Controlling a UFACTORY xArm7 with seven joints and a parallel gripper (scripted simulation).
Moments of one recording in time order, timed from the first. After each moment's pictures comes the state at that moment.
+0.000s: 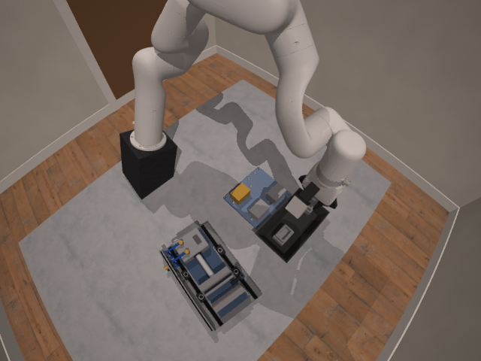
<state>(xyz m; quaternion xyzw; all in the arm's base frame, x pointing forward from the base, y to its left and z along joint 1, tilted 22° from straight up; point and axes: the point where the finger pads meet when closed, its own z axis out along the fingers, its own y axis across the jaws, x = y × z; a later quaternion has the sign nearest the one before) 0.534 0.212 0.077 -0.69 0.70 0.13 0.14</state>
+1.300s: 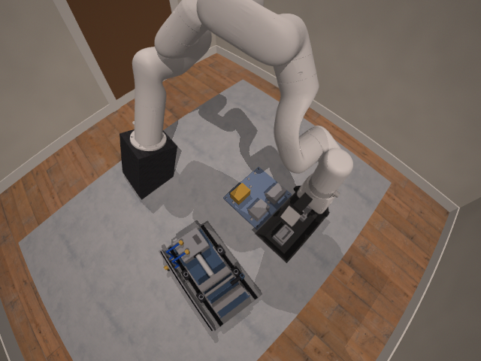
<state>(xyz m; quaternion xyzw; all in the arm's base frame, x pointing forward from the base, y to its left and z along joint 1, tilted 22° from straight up) 0.535 0.236 0.017 -0.69 0.70 0.13 0.14</state>
